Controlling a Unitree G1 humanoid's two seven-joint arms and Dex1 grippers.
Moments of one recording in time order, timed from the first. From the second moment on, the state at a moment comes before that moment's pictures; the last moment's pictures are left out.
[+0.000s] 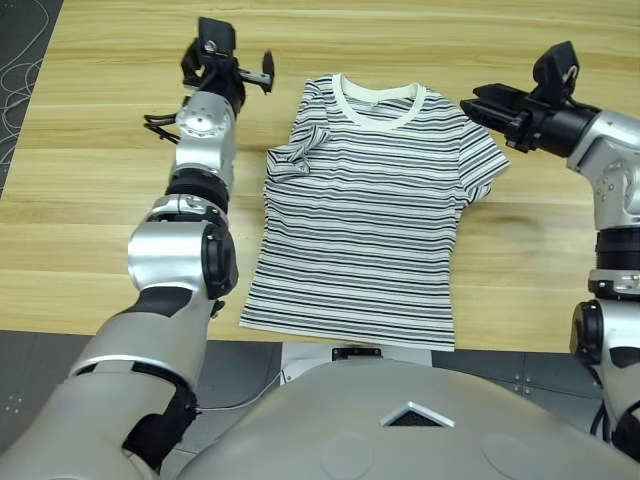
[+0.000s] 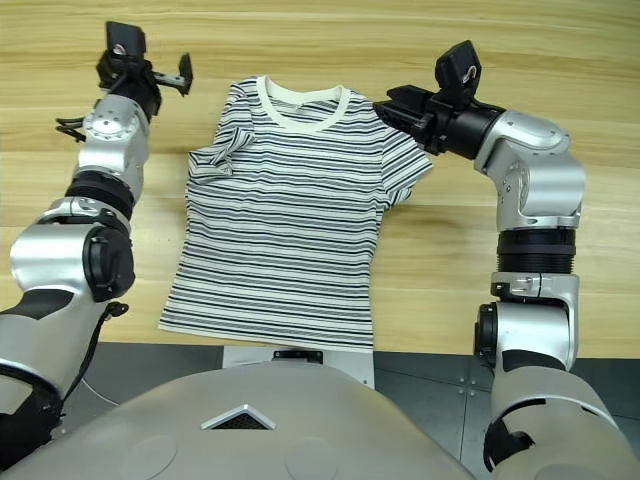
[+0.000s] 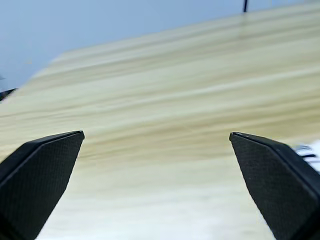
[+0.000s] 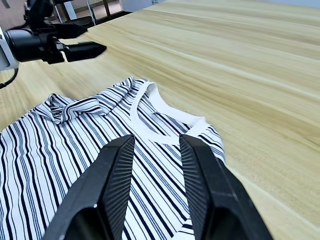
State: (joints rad) left arm -0.85 0.28 0.14 1.26 0.05 -0.22 -0.13; right arm -0.46 -0.52 -0.02 0.26 0.32 0.51 0.90
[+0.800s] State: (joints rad) left arm -0.83 0.37 0.28 1.25 -0.07 -0.24 -0.10; right arm -0.57 -0.58 -0.03 0.90 0.19 0.32 0.98
